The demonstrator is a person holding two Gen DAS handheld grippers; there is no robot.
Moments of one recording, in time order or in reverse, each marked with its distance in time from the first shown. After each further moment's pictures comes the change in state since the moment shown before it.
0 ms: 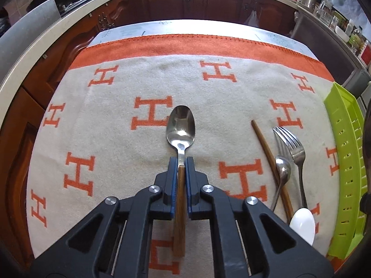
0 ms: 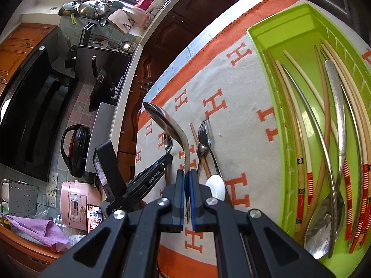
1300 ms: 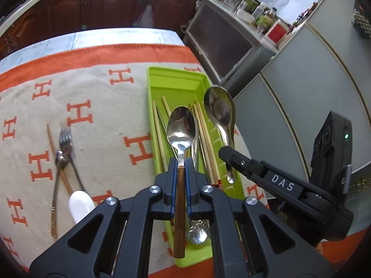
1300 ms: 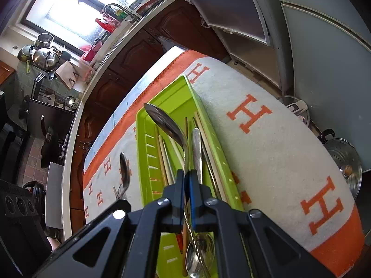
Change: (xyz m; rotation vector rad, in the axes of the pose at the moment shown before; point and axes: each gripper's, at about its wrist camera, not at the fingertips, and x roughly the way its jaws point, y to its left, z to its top) left arm -0.109 -0.206 -0.018 0.174 0.078 -0.509; right arm -0.089 -0.078 0.027 0.150 -0.305 -0.364
